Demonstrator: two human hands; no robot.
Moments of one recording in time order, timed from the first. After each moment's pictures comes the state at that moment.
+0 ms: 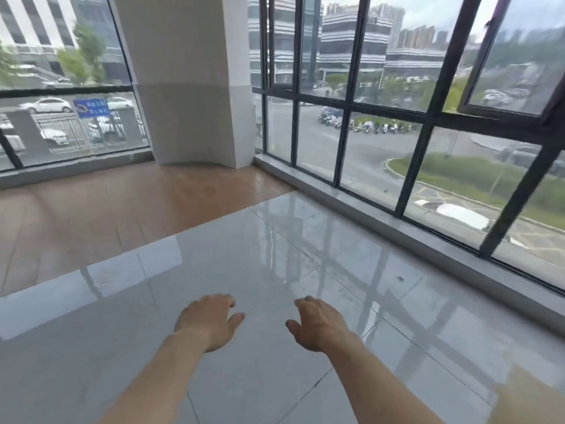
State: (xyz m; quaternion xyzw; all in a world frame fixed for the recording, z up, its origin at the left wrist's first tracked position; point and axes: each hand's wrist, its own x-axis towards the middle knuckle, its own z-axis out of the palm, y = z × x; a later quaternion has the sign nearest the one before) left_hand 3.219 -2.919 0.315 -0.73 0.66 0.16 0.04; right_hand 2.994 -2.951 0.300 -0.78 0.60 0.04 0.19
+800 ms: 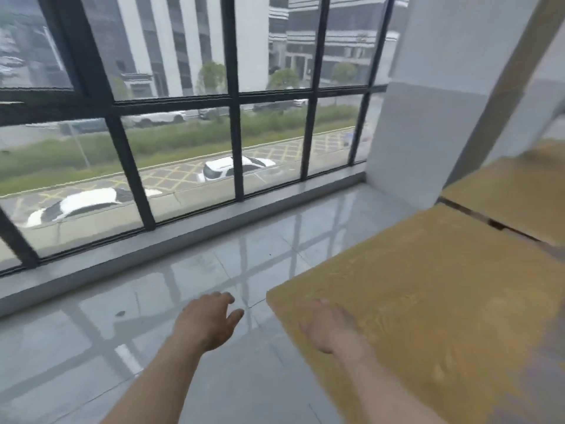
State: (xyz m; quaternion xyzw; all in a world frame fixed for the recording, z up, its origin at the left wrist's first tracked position) left_hand 2.753 -3.169 0.298 -0.09 0.98 0.11 0.12; right_hand 2.710 -2.928 0.286 -0.10 0.97 -0.10 0.19
